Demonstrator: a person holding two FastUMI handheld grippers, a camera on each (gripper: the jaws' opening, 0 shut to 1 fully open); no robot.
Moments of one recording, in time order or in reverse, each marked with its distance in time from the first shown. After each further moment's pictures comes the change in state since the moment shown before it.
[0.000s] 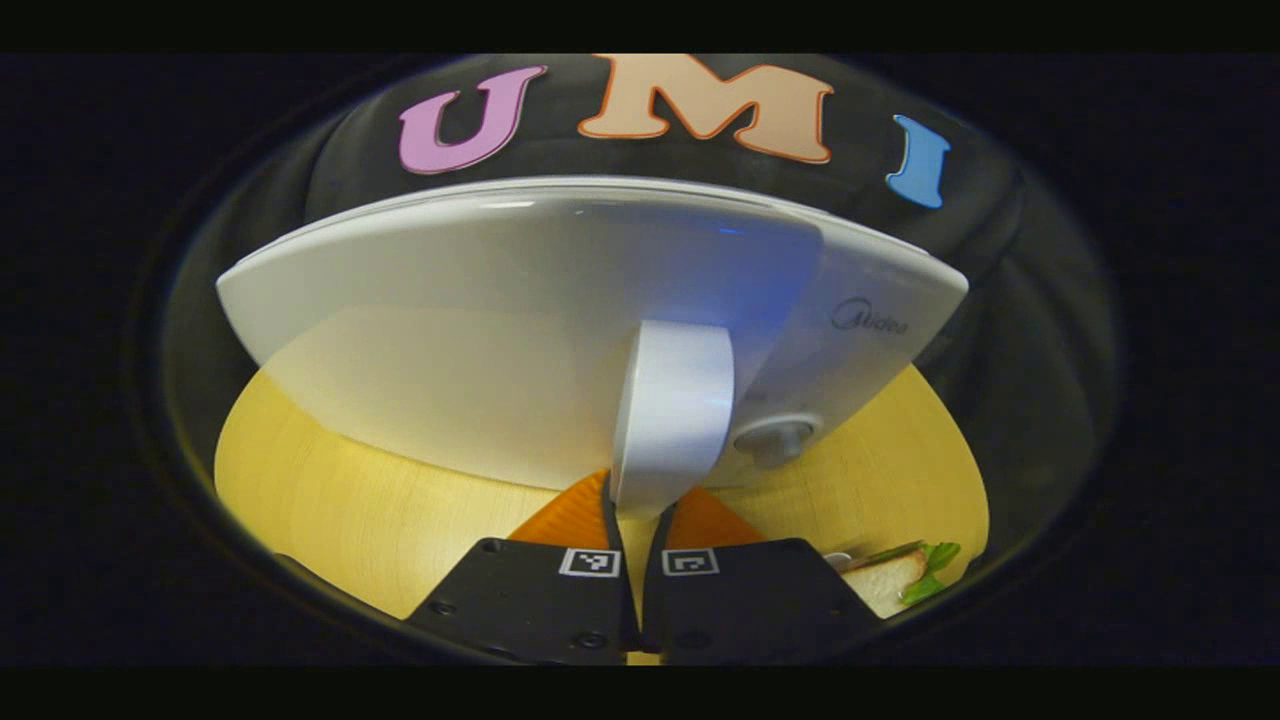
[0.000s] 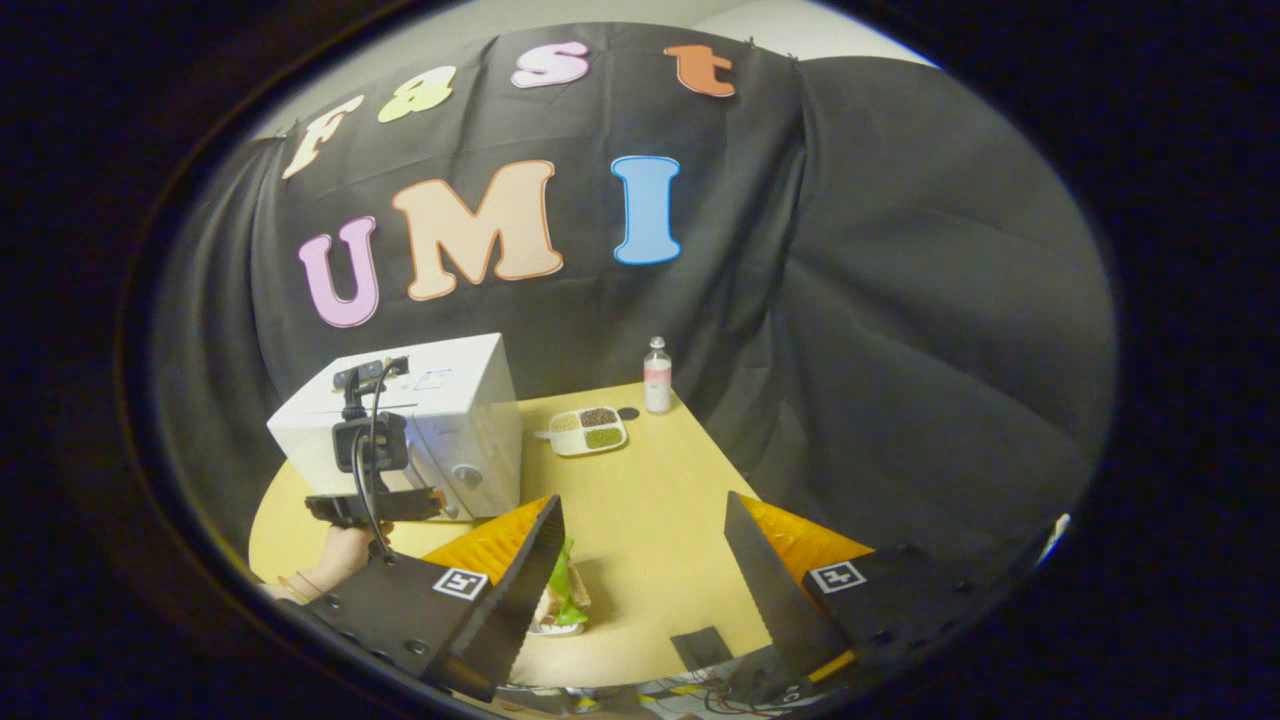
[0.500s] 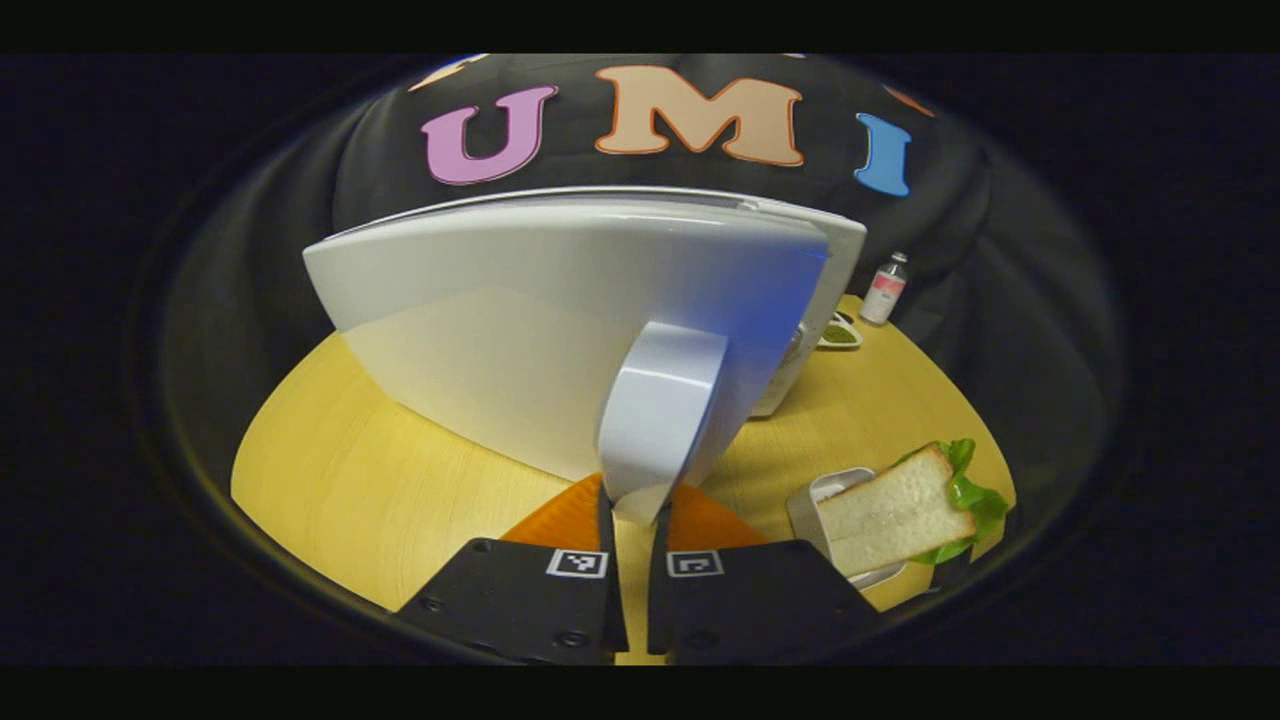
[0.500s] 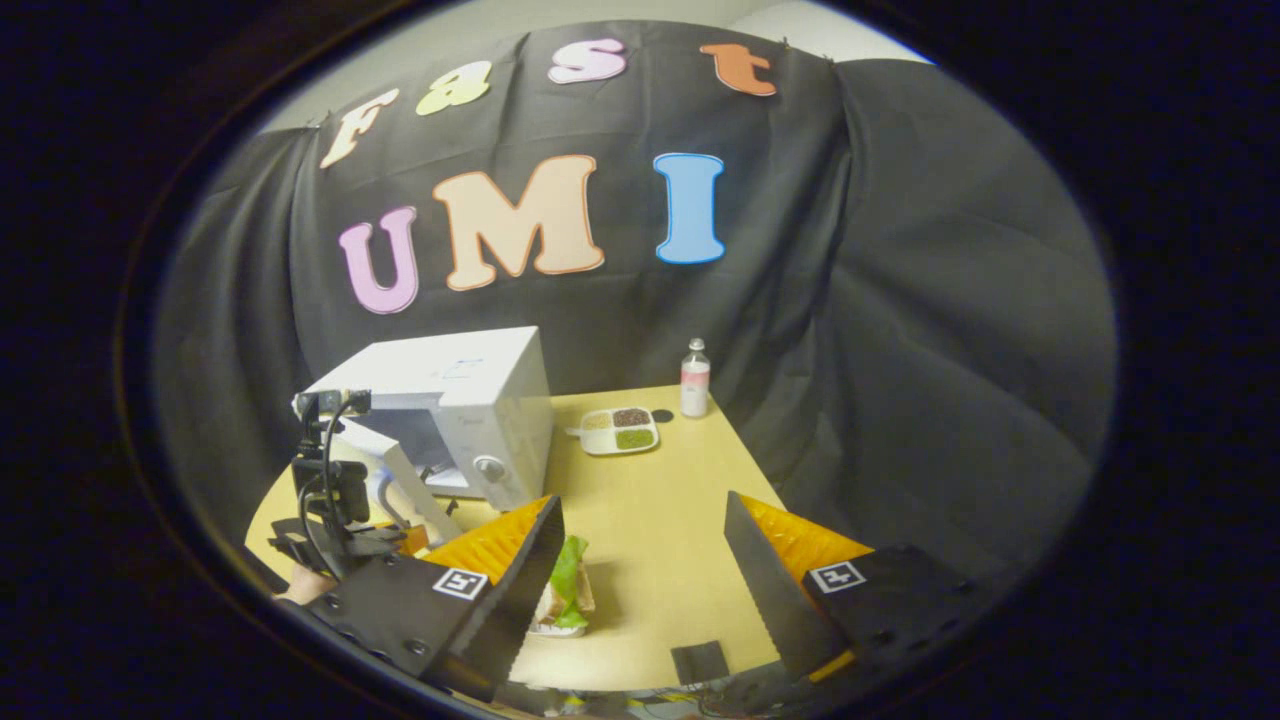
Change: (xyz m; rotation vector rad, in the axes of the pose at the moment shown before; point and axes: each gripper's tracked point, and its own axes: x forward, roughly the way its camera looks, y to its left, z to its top) left arm -0.065 0.034 -0.052 0.064 -0.022 0.018; right arm 0.015 0.018 -0.009 -0.048 0.002 0.141
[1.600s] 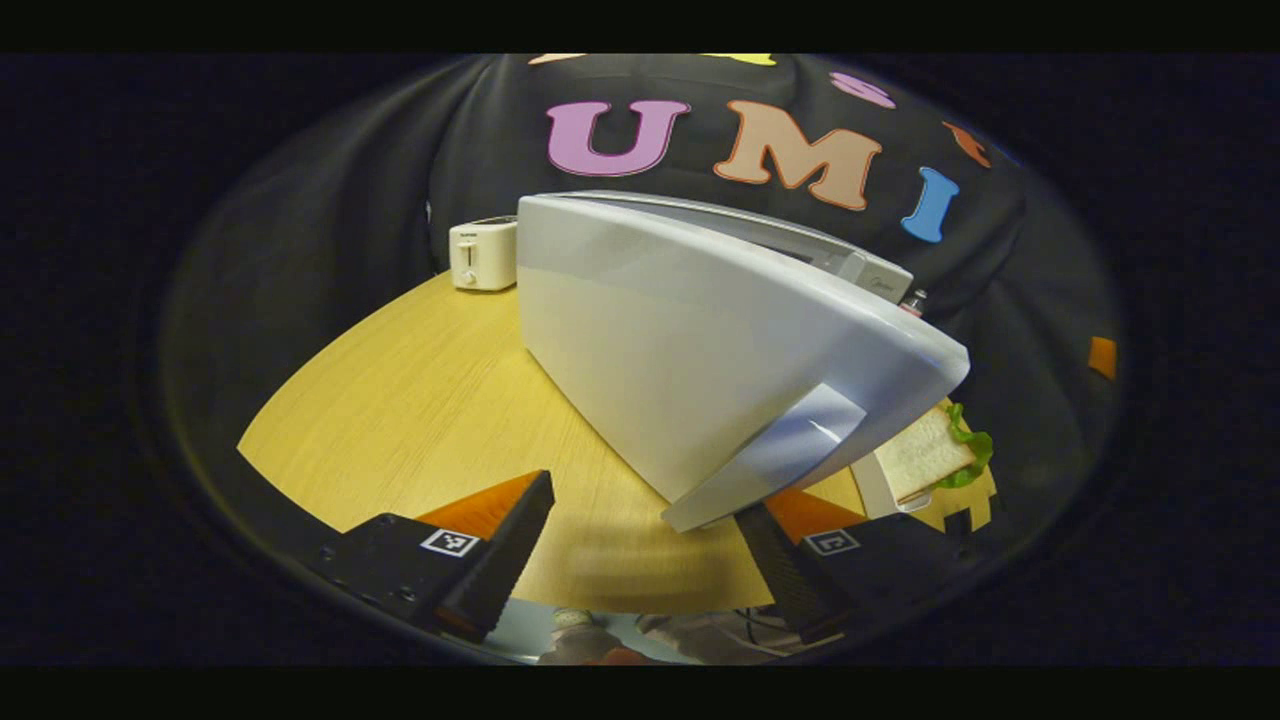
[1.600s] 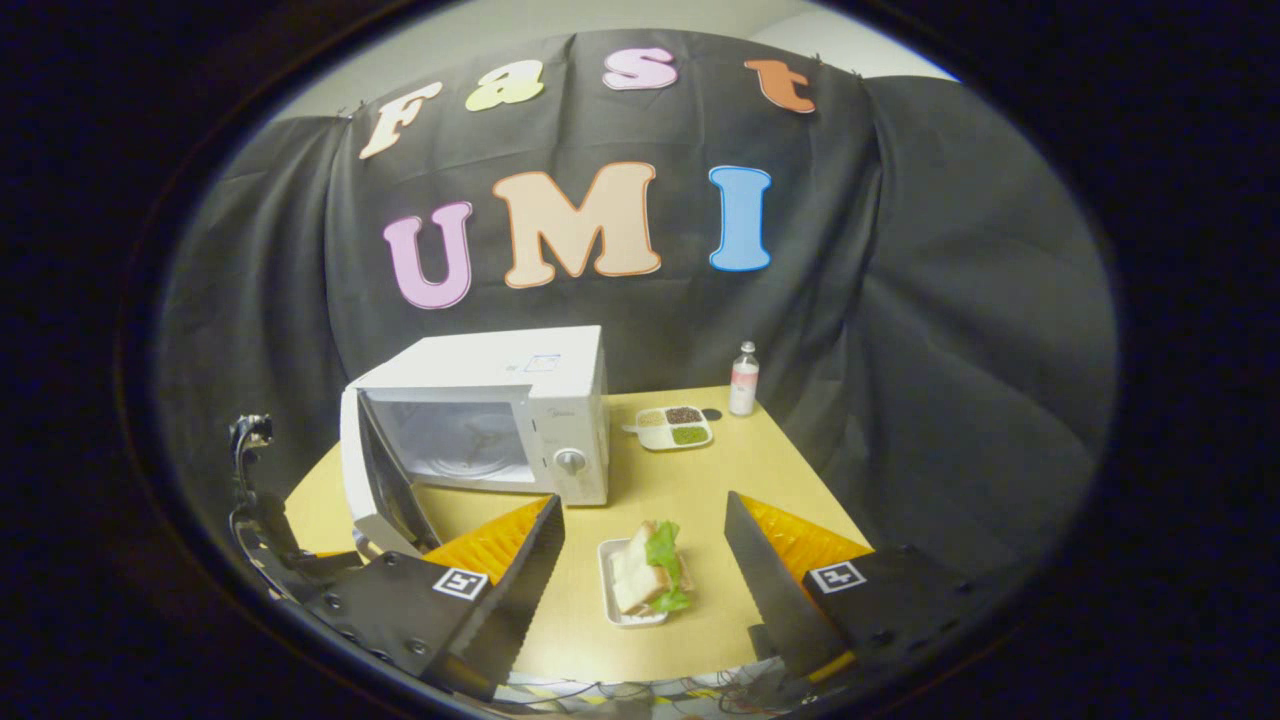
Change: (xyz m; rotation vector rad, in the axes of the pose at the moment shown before) left arm -0.102 0.131 -0.053 -0.132 -0.025 -0.002; right arm -0.046 0.108 -0.012 -0.009 -0.024 0.012
